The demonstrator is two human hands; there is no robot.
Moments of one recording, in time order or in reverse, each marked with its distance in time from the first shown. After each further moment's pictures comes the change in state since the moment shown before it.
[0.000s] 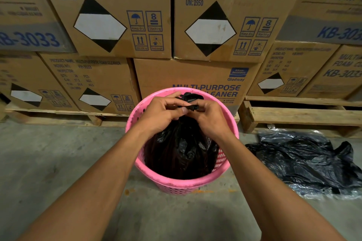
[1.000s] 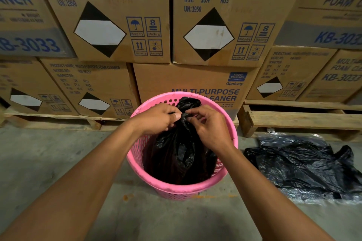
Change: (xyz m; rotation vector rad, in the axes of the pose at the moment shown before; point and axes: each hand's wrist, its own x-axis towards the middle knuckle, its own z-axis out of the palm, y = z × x) left_hand 0.004 0.018 -0.015 0.429 -0.276 -0.209; right_hand -0.018 0.000 -0.003 -0.302 0.126 -0.189
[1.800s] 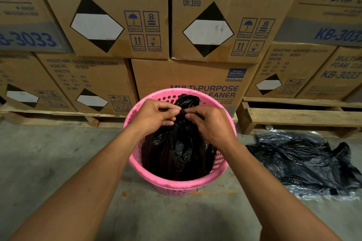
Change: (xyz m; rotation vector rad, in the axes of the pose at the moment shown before) left_hand 0.010 -0.024 0.018 -0.549 0.257 0.051; right_hand 0.000 -0.004 -0.010 -0.202 -0.062 -0.073
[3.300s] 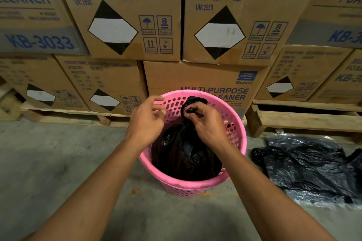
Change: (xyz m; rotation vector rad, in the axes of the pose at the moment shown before) left_hand -0.043 0.007 -0.023 0.570 0.396 0.153; right_hand 0.011 -0.012 0.033 0.299 -0.010 0.131
